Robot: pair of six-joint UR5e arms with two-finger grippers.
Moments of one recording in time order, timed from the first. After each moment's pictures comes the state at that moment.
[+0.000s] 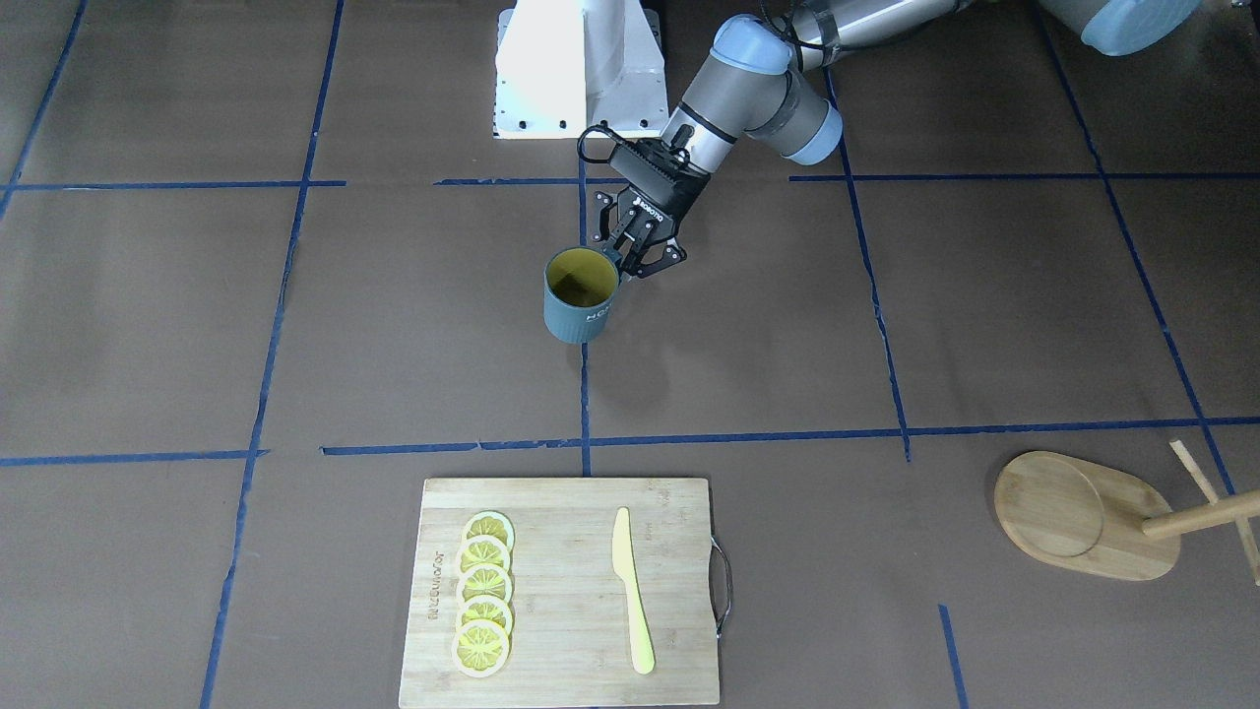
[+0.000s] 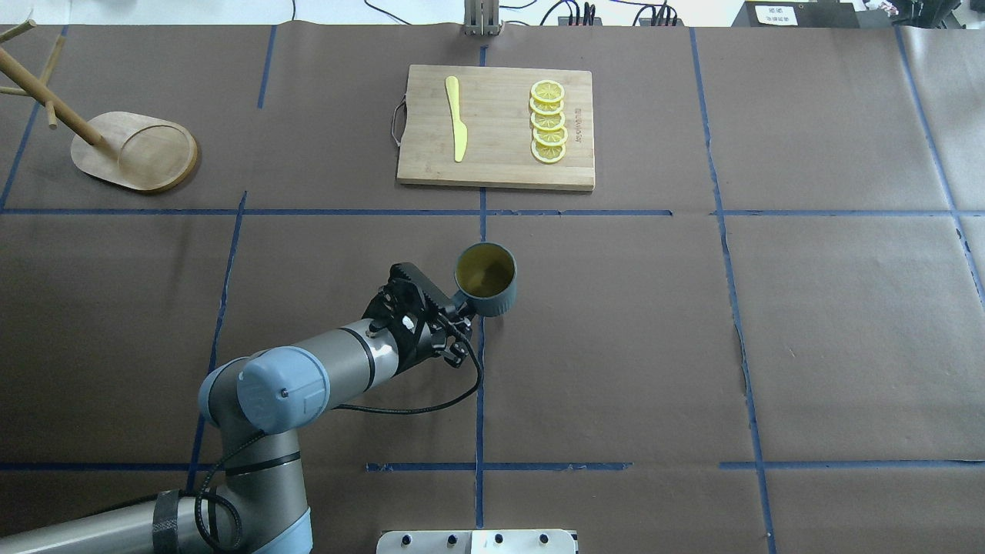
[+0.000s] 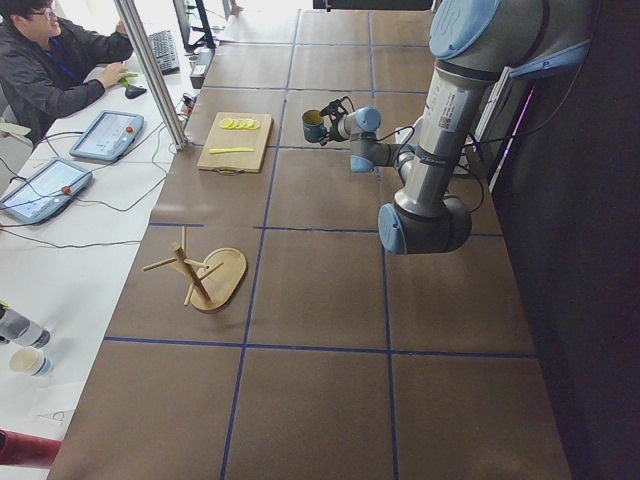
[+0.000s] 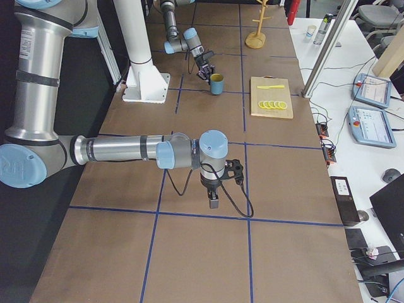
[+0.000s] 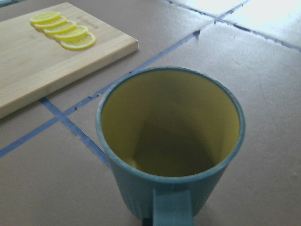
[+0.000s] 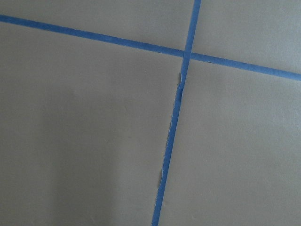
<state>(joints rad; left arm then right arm) -0.34 -2.06 -1.60 -2.53 -1.36 -0.72 1.47 -1.76 1.83 -1.54 2.28 -0.03</state>
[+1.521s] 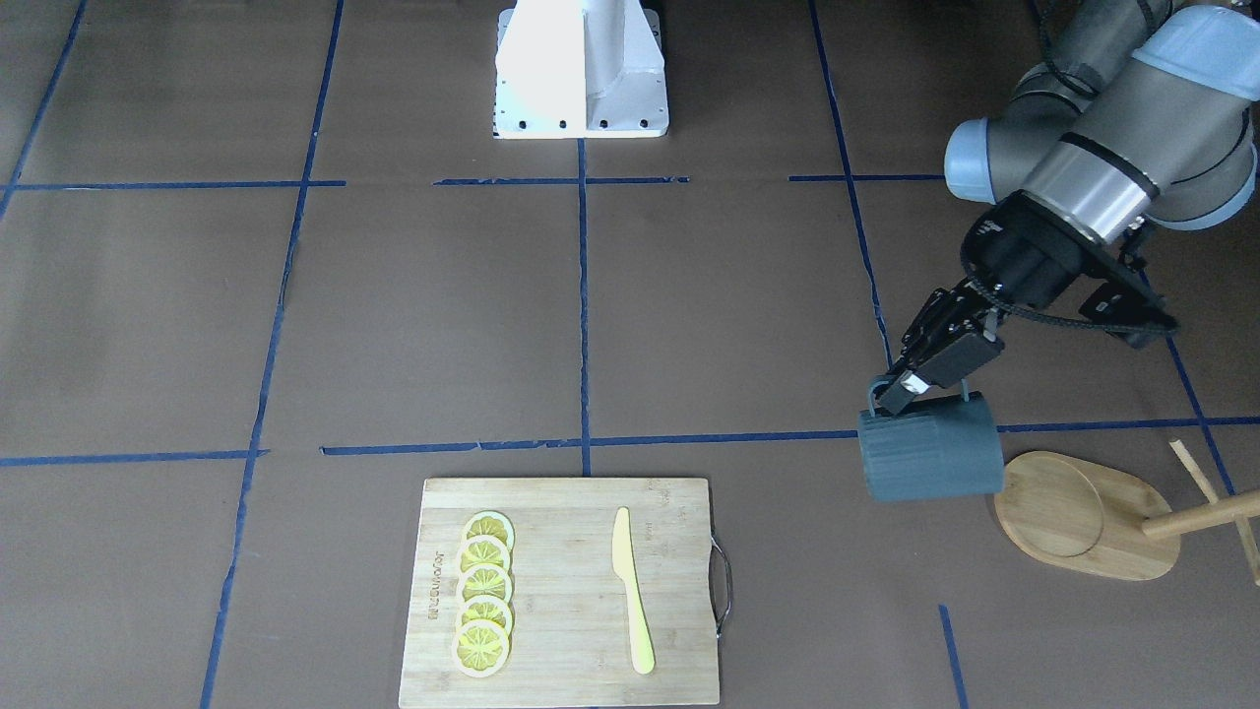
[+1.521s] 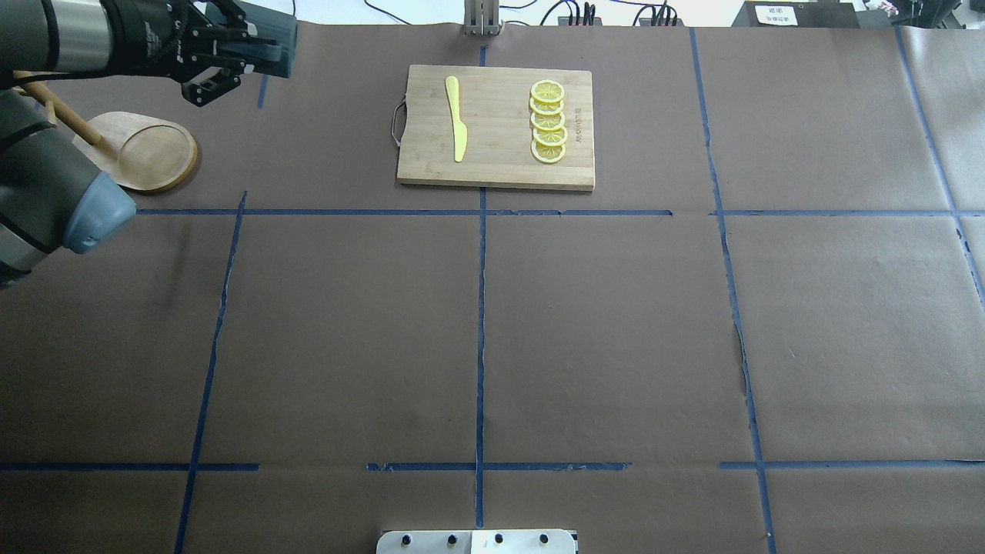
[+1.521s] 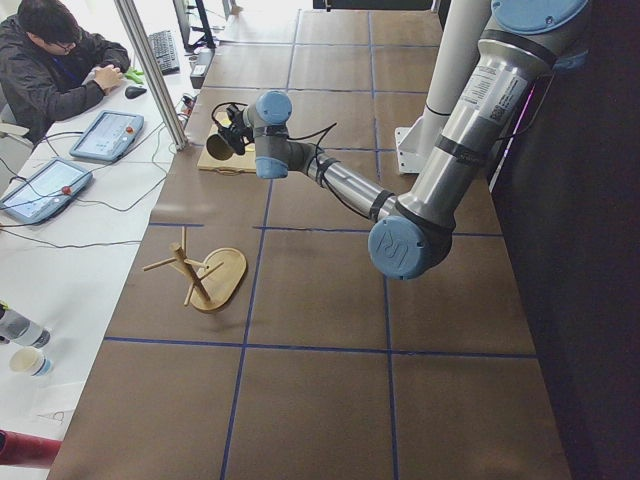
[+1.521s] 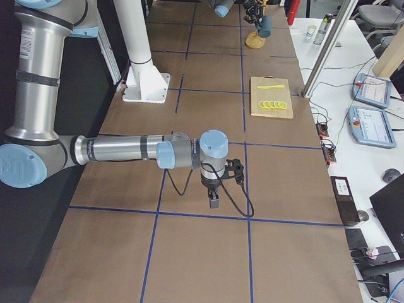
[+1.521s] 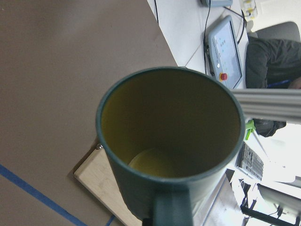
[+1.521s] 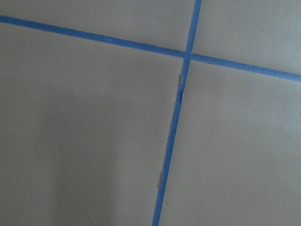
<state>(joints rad) -1.05 -2.02 -1.57 -2.67 -2.06 -2.44 1.47 -1.76 1.83 -1.54 2.28 -0.03</state>
